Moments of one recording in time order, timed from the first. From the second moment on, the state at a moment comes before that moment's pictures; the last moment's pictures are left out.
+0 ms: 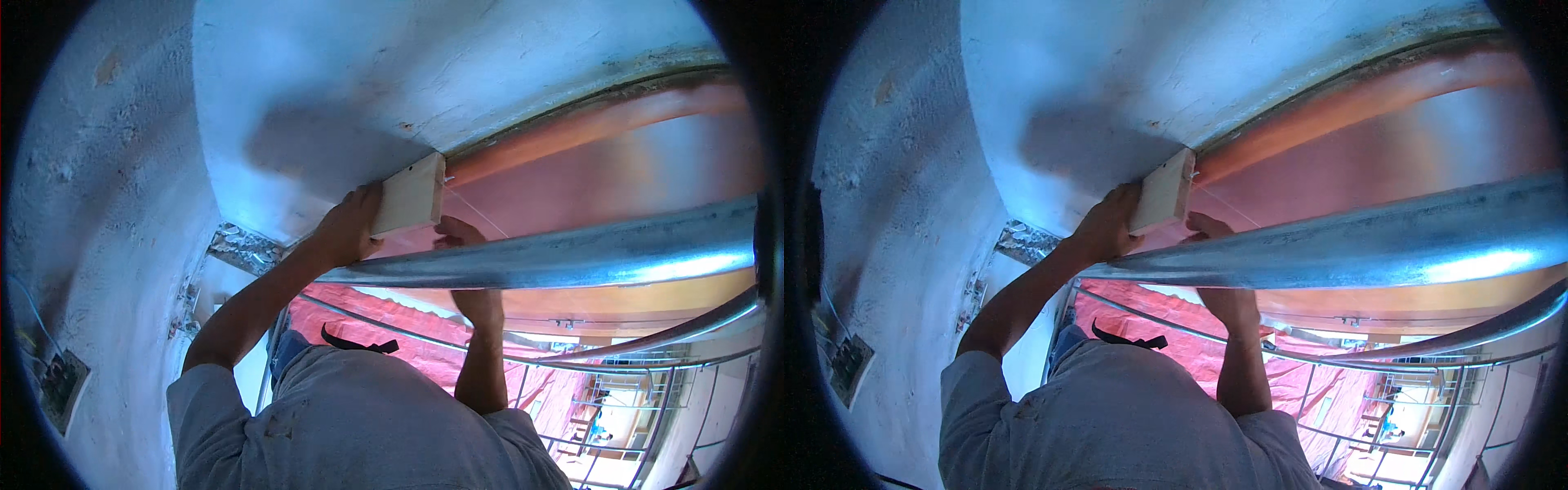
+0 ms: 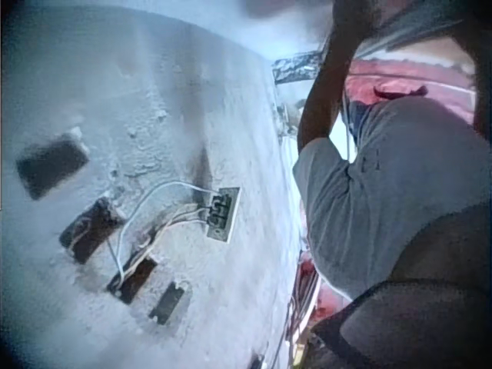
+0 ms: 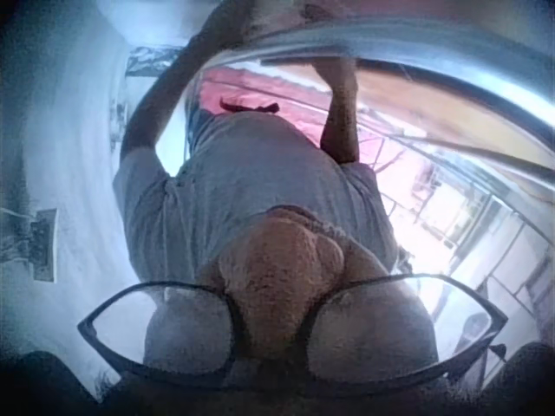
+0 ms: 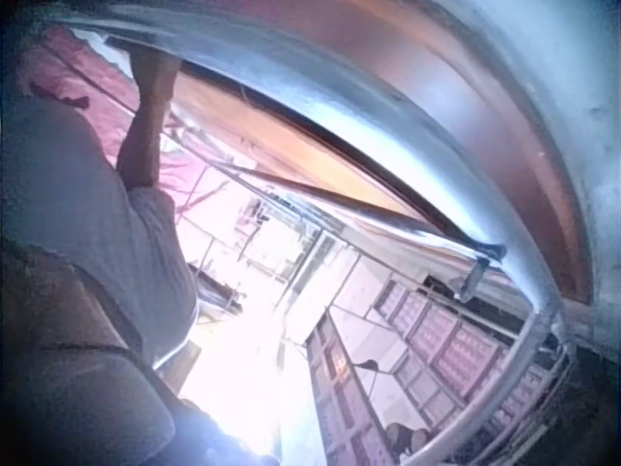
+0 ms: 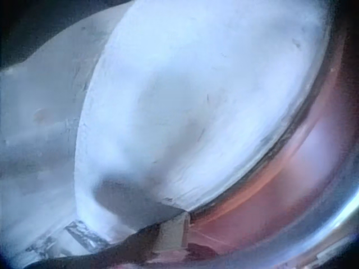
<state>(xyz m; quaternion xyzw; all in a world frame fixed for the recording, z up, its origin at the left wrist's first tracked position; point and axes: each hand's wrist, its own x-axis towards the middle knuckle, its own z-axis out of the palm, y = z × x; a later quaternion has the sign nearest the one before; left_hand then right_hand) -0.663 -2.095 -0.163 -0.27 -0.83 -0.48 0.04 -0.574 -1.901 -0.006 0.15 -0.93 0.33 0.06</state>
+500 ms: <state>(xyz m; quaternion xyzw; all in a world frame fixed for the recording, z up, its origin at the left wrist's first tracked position) -0.658 -2.094 -0.160 -0.25 -0.80 -0.54 0.05 -0.563 -1.870 0.037 0.16 -0.92 0.29 0.19</state>
